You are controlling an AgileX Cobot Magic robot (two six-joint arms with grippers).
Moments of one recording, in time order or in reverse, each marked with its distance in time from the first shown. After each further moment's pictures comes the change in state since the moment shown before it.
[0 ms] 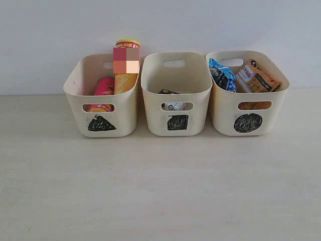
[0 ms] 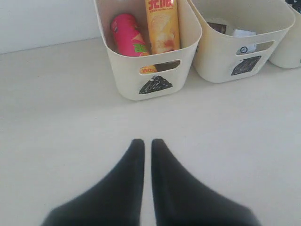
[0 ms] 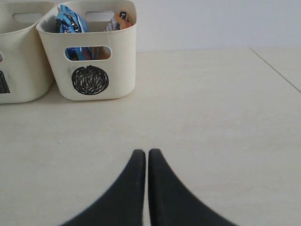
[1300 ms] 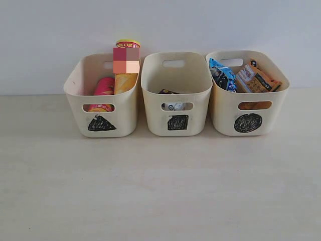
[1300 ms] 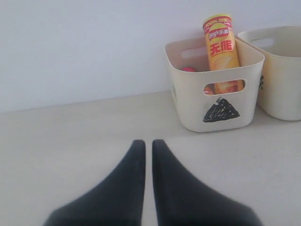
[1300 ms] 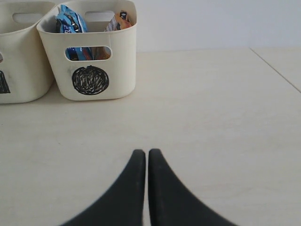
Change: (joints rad) left arm 0.189 -0.661 0.770 0.012 -0.566 0.080; right arm 0.000 0.000 0.000 0.000 0.000 0.000
